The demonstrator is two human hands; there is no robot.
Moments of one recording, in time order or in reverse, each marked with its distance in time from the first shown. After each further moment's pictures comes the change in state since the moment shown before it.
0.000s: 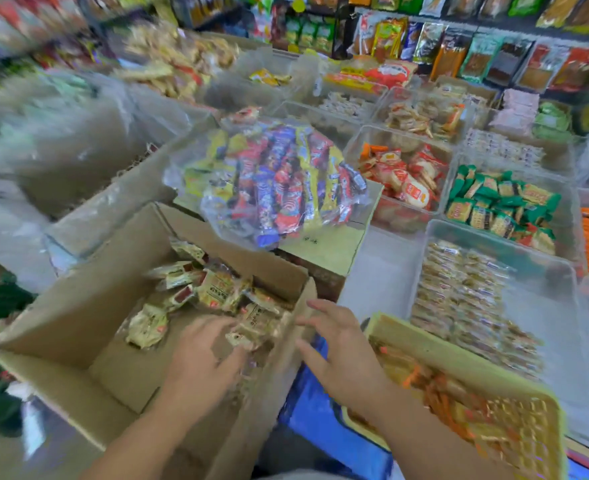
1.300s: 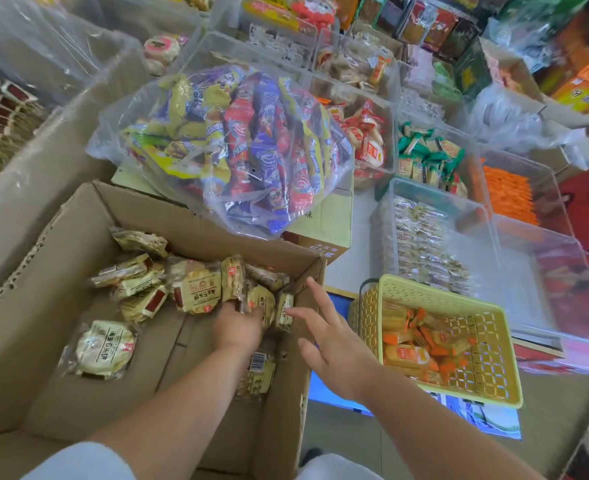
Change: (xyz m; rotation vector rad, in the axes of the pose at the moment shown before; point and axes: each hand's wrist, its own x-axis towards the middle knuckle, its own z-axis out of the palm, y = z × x) left_hand 0.103 -0.073 0.103 -0.455 -0.401 -0.643; right_hand 0.021 -0.057 0.072 -0.200 -0.129 0.326
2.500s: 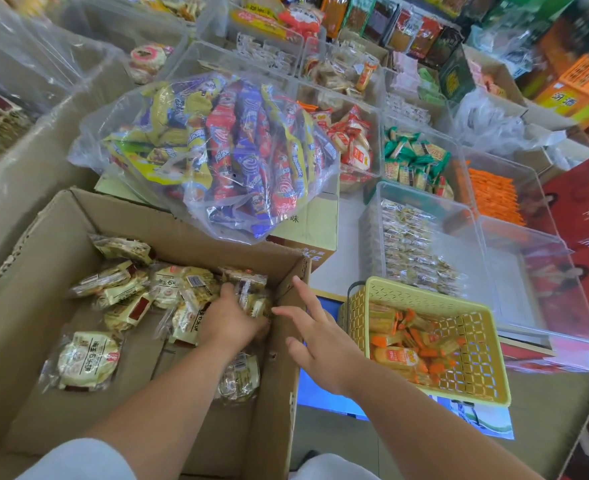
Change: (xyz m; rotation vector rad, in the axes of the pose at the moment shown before) left_hand 0.003 0.026 -0.011 0.556 -0.022 0.328; right_hand 0.007 0.011 -0.002 0.037 0.000 0.012
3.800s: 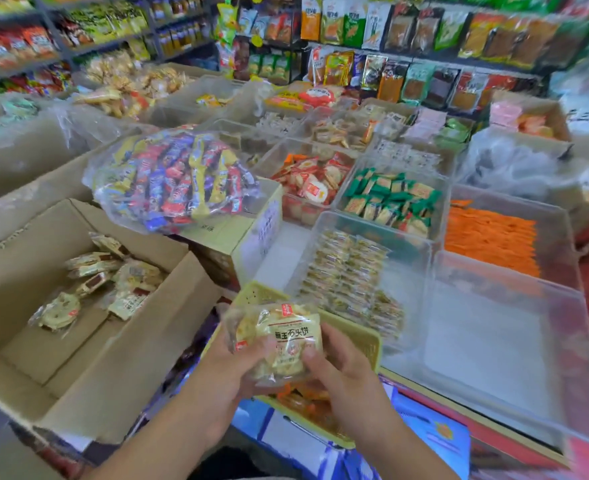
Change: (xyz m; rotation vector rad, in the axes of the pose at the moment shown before) left_hand -0.258 0.260 0.155 -1.217 -0.057 0.077; right_hand -0.192 0.221 -0.165 1.106 0.012 -0.109
